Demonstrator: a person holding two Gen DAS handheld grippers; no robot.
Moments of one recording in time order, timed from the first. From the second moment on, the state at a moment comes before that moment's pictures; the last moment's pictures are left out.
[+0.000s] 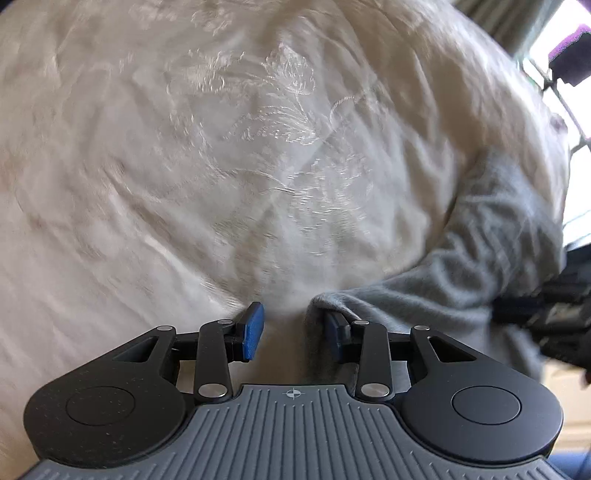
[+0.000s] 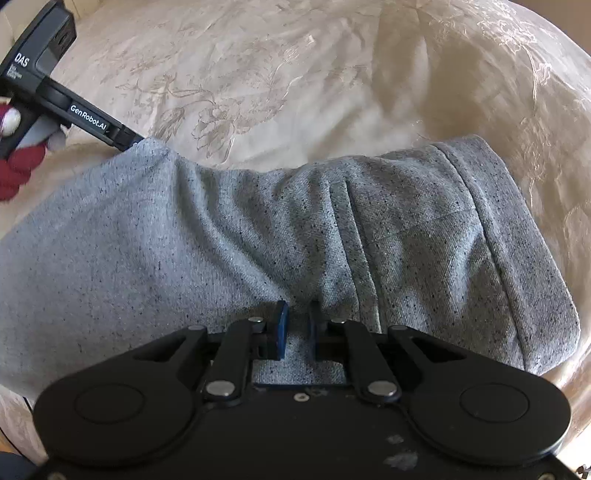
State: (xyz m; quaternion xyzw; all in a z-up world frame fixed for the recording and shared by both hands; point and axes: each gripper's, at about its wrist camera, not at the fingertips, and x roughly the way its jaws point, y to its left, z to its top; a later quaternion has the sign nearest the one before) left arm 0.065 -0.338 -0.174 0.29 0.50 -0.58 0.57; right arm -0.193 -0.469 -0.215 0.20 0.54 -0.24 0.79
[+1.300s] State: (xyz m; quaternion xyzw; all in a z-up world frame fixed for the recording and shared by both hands) left arm -0.012 -0.141 -0.132 0.16 0.51 -0.33 0.78; right arm -0.172 -0.435 -0.179 0.14 0.50 -0.19 0.84
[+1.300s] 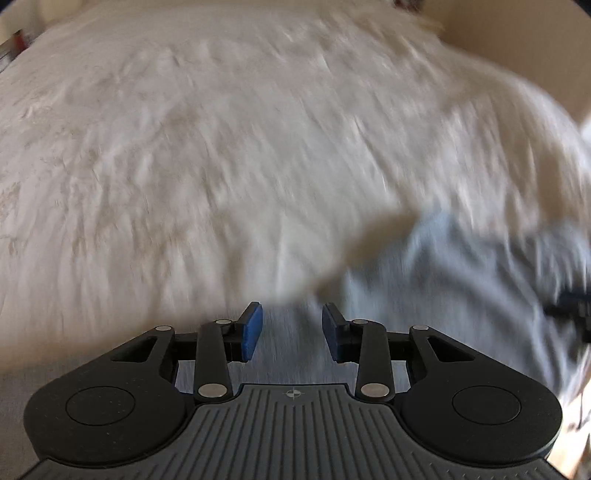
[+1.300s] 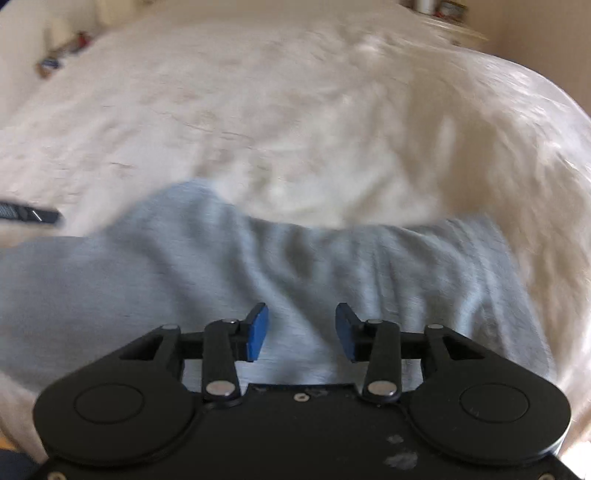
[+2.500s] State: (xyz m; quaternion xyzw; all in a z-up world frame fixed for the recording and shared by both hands) left arm -0.059 0.065 -0.142 0.03 0.56 -0.11 0.82; right arm -0.014 -0.294 -0.195 0.07 0.50 0.04 0.86
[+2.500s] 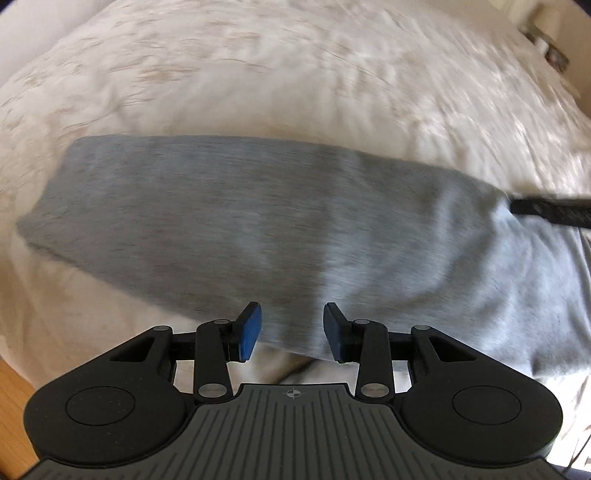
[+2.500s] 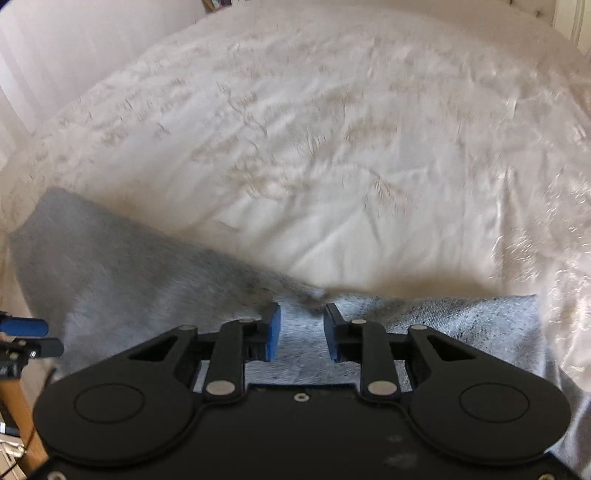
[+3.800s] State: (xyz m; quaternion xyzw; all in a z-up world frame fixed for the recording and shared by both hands) left arm 0.036 0.260 -0.176 -0.19 0.51 -0.10 0.83; right arm -0.035 -0.117 -0.179 0.09 0.55 0.03 0.83
